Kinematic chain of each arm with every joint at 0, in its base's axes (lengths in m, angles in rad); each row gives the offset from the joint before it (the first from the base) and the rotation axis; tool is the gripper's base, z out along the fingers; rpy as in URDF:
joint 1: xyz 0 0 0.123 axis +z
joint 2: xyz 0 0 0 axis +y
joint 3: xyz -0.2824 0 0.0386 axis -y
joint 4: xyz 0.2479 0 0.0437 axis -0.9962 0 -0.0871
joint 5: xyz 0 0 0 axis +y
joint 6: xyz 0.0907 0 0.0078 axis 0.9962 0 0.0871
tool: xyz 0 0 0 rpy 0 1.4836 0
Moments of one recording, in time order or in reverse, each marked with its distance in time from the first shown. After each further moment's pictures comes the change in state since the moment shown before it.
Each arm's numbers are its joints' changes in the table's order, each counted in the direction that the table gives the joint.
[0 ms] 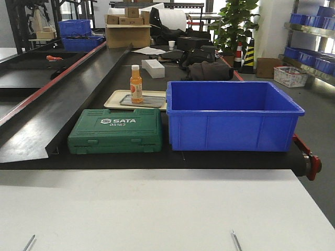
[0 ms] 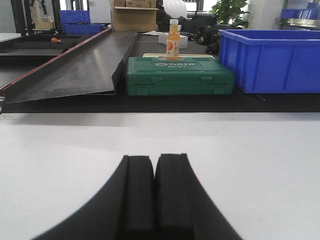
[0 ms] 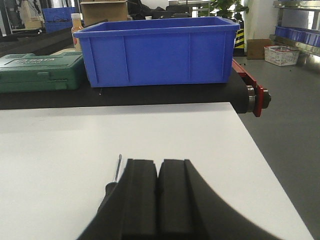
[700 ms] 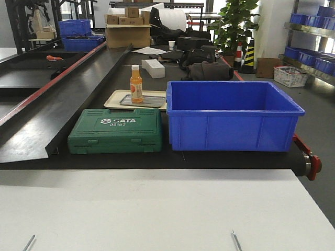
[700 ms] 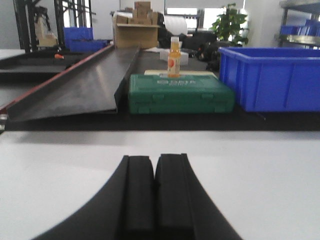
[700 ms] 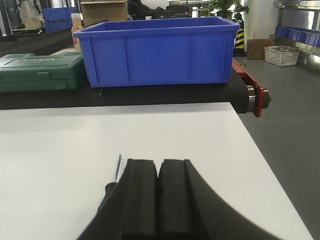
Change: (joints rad) left arm 0.000 0.000 0.000 0.000 -0.089 0.000; right arm 0.000 0.000 0.000 0.004 -0.001 0.000
